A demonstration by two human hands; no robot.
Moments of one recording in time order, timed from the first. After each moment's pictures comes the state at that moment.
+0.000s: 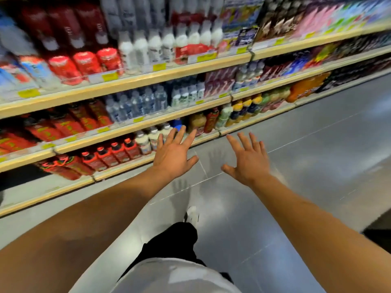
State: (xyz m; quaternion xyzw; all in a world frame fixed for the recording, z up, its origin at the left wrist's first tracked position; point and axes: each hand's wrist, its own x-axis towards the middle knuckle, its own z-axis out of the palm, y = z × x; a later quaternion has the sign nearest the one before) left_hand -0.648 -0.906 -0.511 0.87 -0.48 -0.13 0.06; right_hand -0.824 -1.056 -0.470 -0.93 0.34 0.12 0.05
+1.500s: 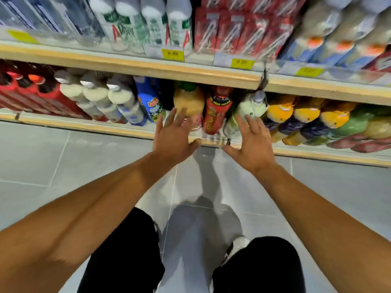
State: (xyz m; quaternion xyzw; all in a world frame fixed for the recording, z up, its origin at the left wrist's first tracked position) left_hand -0.590 -1.295 -0.930 0.97 -0.23 -0.09 0.07; right_hand -0.659 -1.512 -0.921 -0.98 0.10 0.08 0.14
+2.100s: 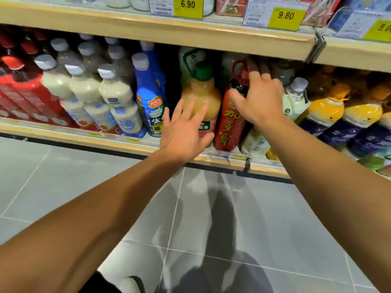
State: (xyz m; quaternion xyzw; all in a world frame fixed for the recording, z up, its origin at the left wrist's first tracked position) left_hand -0.544 -1.303 -1.050 0.97 -0.21 0.06 0.13; right_hand -0.528 -1.497 -0.989 -0.98 0.11 -0.16 0.07
